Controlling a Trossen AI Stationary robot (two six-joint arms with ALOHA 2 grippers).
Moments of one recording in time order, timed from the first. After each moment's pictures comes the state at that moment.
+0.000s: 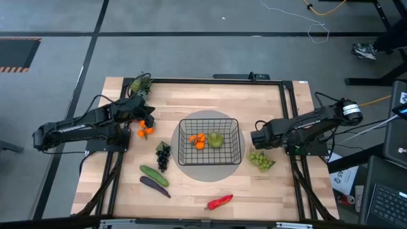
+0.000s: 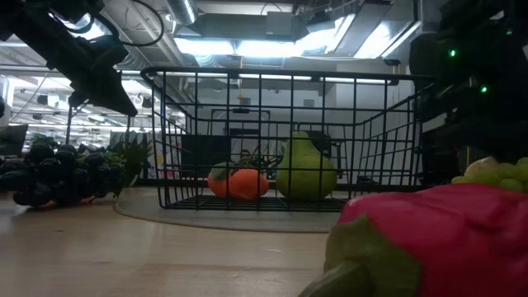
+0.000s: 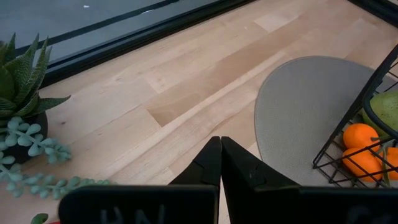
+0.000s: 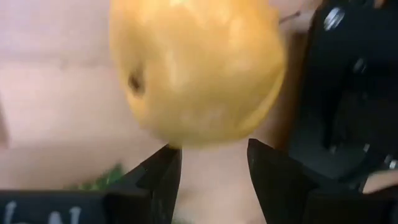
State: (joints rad) left arm 0.36 0.46 0.40 -0.46 -0.32 -0.41; right arm 0.11 1.35 0.66 -1.14 -0.01 1.65
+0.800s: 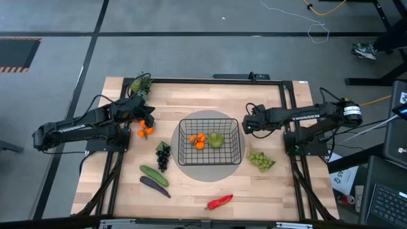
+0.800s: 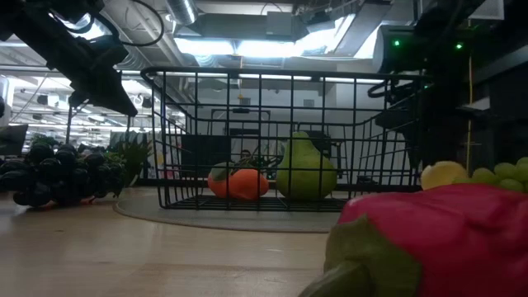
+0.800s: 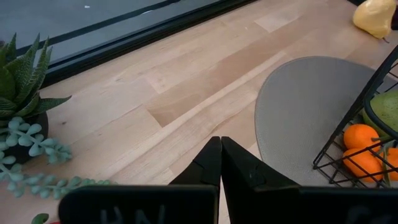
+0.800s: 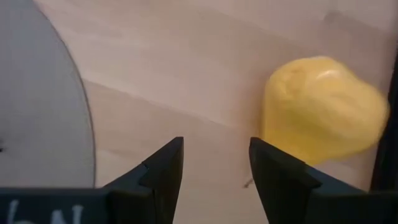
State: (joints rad) left arm 0.36 0.46 0.40 -0.46 -0.33 -0.41; right arm -0.10 1.35 0.75 -0.89 0.45 1.14
